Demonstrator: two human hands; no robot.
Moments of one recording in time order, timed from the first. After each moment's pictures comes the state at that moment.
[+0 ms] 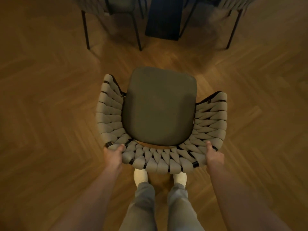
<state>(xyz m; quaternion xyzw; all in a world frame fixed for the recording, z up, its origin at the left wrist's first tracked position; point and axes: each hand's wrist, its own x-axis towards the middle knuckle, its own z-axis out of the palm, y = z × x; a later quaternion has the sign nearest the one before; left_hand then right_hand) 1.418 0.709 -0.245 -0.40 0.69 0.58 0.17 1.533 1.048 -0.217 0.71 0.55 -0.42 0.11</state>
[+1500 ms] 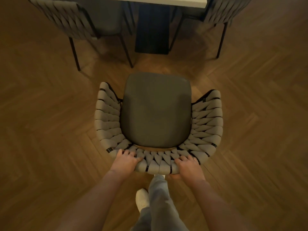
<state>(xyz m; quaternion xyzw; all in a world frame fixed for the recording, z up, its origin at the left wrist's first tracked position) 1.293 0.780 -0.210 0.40 0.85 -0.14 0.32 1.438 1.016 -0.215 0.11 0.94 -0.11 0.32</state>
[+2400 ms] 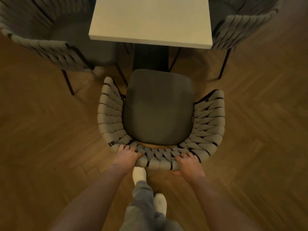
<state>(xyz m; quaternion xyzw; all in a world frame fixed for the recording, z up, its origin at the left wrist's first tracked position) 1.018 0.914 -0.212 0.40 0.85 -0.12 0.32 1.170 1.148 -0.216 0.13 0.92 -0.12 0.34</state>
